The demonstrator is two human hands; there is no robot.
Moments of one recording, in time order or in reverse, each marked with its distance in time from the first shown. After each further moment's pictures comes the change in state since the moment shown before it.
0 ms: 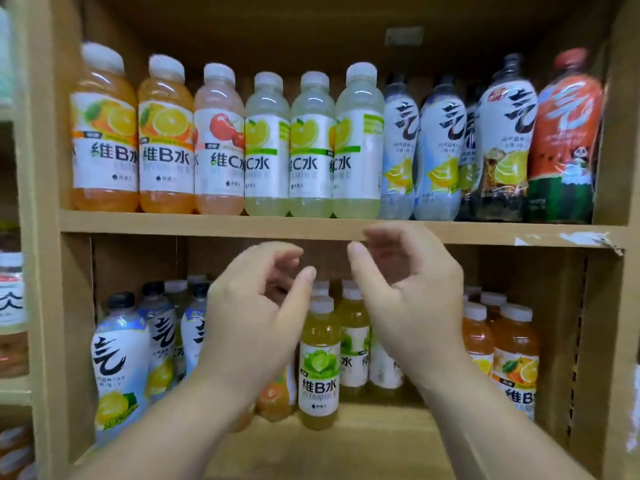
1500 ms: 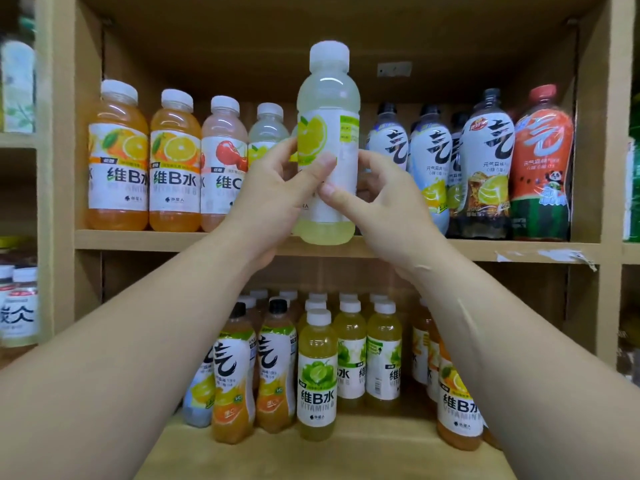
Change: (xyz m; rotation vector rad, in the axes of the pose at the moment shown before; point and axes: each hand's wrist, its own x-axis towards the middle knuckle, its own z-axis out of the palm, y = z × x) left_hand 0.120 0.043 0.006 -0.632 -0.297 -0.222; right_hand 0.099 -0.008 0.009 0.212 -0.373 0.127
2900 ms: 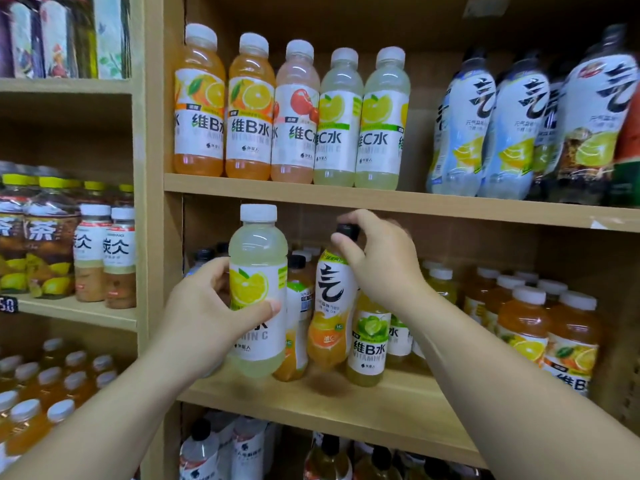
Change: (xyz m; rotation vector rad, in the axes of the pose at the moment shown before) left_hand -0.175 -0.053 -0.120 0.607 0.291 -0.374; right_hand -0.066 0.038 0.096 -0.449 -0.157 0.077
